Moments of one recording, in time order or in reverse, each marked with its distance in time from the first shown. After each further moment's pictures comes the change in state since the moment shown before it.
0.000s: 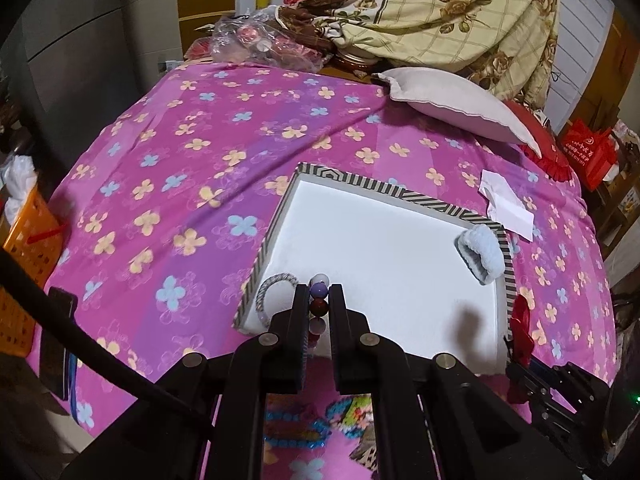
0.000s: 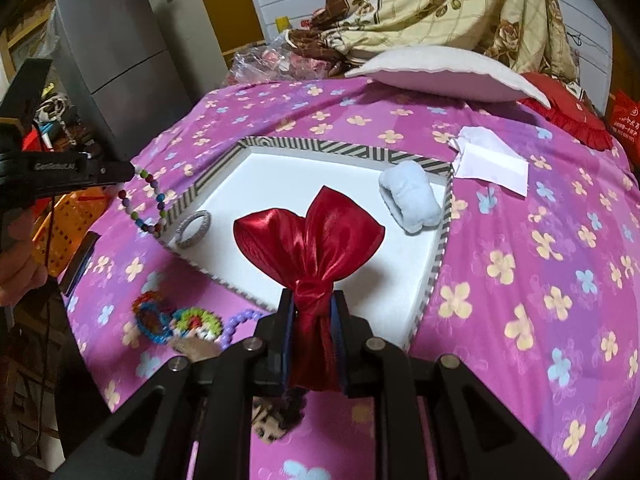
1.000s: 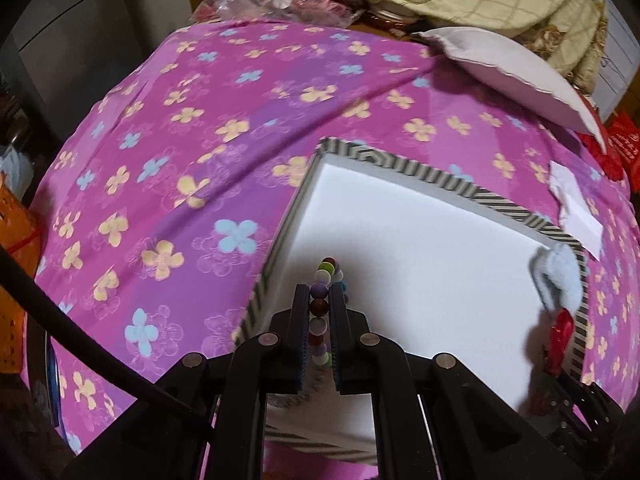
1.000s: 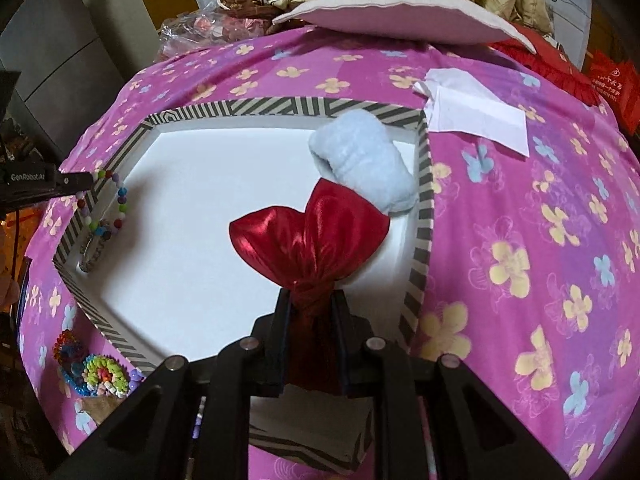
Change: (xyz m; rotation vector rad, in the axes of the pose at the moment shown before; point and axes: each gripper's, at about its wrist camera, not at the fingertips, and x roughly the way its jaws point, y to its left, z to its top) left arm 0.111 0.013 0.034 -0.037 0.126 0.113; right arm 0.086 -0.043 0.017 0.117 0.113 -0.129
